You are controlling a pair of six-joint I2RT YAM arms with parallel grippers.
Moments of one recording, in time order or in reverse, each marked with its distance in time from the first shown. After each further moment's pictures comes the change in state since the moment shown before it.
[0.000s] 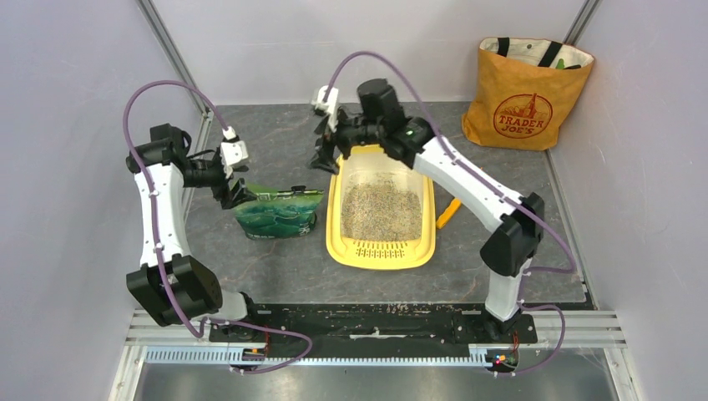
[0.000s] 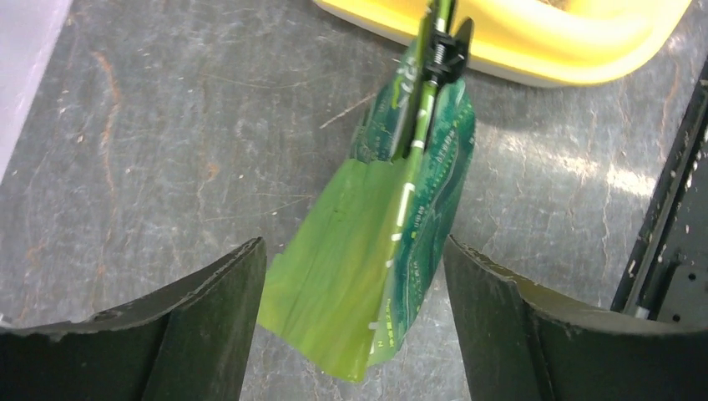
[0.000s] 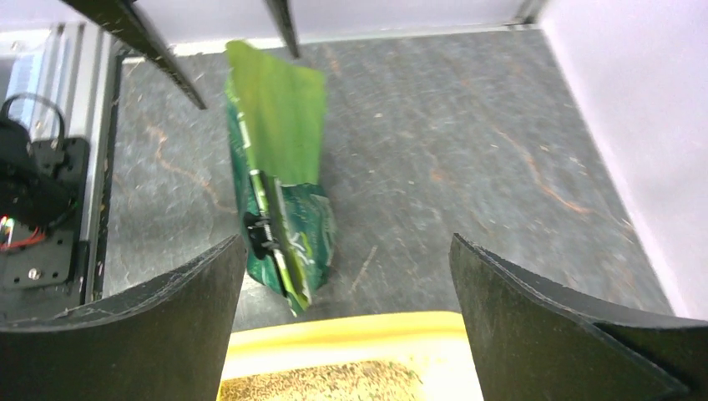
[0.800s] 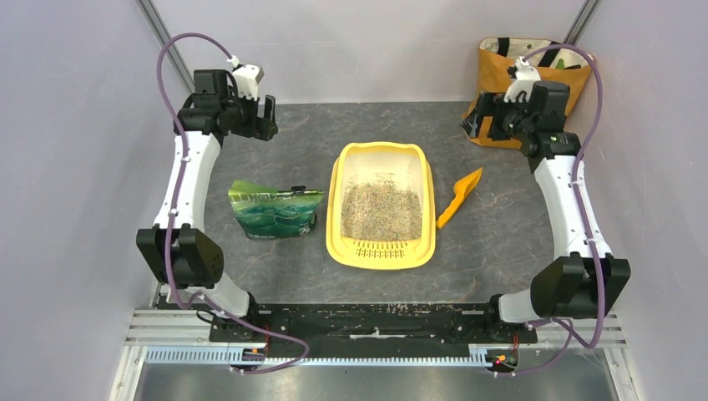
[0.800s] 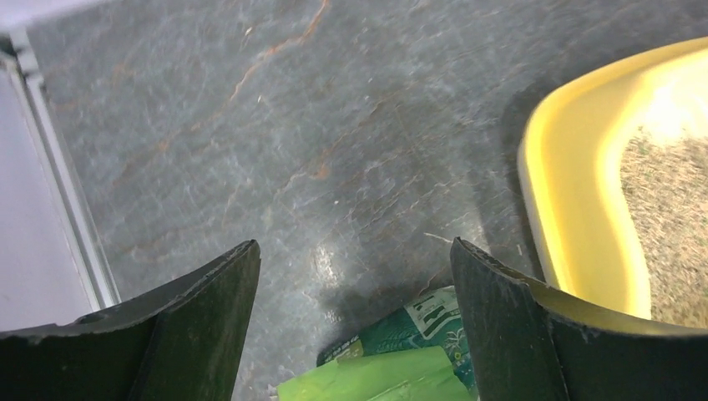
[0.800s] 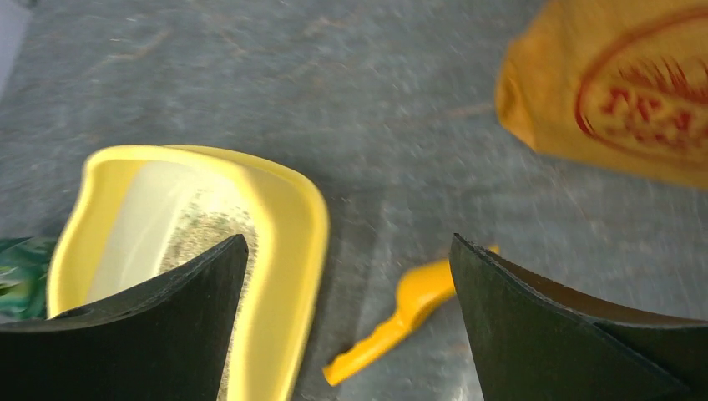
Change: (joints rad) left arm -0.317 0.196 0.275 0.631 -0.621 -1.317; right arm -0.789 -0.473 -0.456 -0.065 0.224 0.434
